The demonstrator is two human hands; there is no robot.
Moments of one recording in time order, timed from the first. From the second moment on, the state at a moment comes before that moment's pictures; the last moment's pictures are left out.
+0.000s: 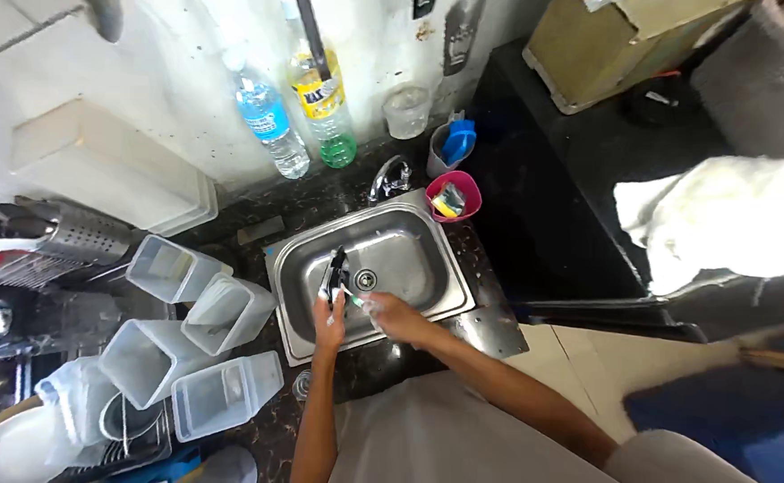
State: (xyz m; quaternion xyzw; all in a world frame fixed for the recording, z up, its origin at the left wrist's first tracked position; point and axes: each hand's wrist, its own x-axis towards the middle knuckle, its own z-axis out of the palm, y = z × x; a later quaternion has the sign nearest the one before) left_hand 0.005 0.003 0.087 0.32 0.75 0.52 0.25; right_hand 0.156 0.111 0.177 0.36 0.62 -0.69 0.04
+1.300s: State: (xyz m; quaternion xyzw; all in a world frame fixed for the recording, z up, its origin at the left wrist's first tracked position) left_hand 0.017 -0.006 0.096 0.17 0.63 0.70 0.30; right_hand 0.165 0.128 0.083 0.30 0.81 -0.48 -0.15
